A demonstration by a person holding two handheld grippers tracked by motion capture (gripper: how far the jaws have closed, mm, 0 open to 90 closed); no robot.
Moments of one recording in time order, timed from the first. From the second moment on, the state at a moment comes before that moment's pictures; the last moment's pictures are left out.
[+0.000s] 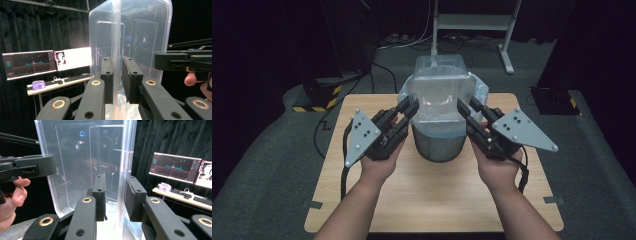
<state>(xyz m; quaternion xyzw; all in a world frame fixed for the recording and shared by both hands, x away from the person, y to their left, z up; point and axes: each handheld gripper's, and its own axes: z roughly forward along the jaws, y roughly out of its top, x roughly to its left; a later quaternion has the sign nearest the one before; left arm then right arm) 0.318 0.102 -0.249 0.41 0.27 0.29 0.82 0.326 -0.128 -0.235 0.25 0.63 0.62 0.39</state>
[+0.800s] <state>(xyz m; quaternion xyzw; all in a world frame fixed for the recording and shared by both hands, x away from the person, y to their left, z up) 0.433 0.085 -0.246 0.43 0.31 0.30 0.79 0.440 -0.134 -0.229 0.32 0.64 0.60 0.35</state>
